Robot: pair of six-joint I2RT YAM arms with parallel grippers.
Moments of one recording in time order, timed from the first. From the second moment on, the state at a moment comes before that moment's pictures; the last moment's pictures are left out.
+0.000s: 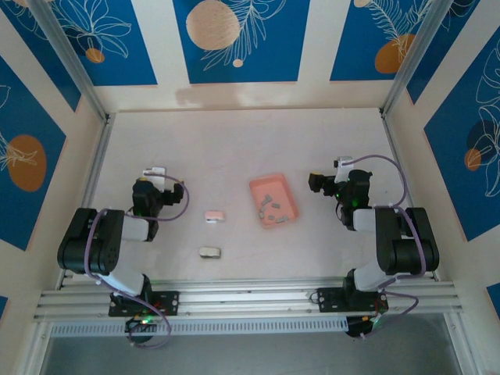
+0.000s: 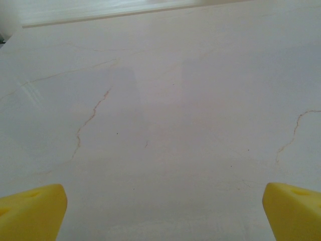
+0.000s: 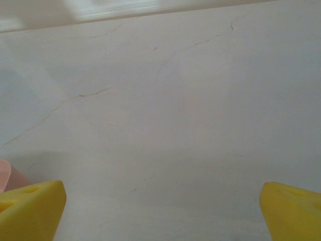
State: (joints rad) left arm -0.07 1.57 0.36 0.83 -0.03 0.06; right arm -0.02 1.52 0.43 0.67 -0.24 0.08
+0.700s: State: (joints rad) left arm -0.05 1.49 0.36 0.77 0.02 0.06; right arm -0.03 1.49 0.44 0.59 -0.21 0.10
